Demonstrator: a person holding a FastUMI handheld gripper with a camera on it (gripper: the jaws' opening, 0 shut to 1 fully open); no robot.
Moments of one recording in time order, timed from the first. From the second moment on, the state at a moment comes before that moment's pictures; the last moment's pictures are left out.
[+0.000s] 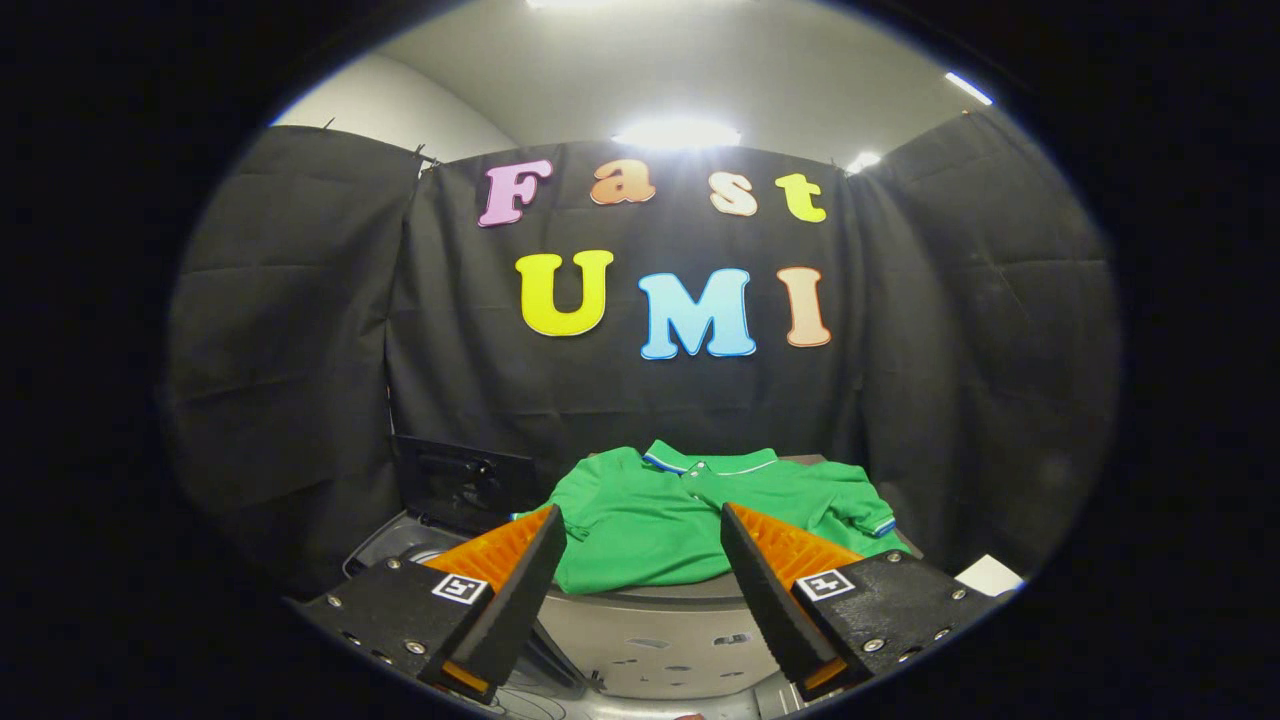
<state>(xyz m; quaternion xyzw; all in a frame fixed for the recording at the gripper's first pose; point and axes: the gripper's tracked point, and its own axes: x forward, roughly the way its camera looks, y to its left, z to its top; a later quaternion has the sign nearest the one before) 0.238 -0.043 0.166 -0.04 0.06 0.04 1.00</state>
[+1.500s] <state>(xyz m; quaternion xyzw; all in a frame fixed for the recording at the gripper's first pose) 0.431 -0.074 0.081 0.01 0.30 0.06 0.95</state>
